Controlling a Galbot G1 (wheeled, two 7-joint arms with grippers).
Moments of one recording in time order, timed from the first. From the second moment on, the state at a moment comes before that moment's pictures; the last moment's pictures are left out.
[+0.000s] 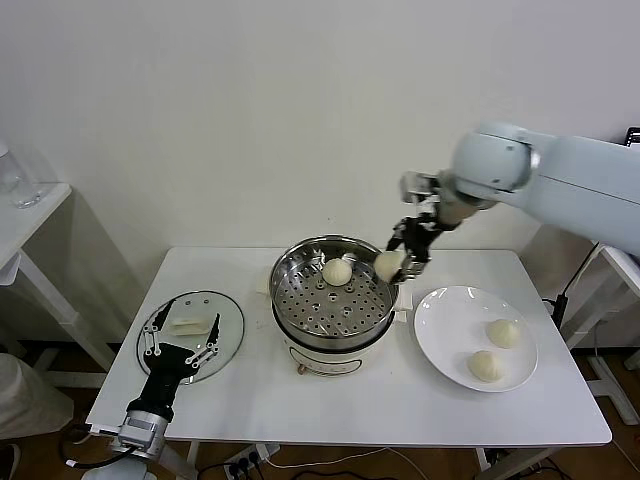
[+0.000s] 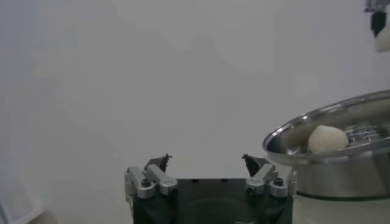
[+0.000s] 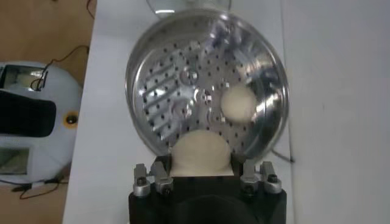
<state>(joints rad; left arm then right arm) 1.56 -1.39 -0.65 -2.10 0.17 -0.10 0.12 0.82 0.92 -1.41 1.52 0.68 -0.59 -0.95</state>
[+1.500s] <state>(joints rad) 1.57 -1.38 -0.67 -2.11 0.16 -0.09 0.12 0.60 1.12 -1.23 1.21 0.50 -0.56 -1.09</state>
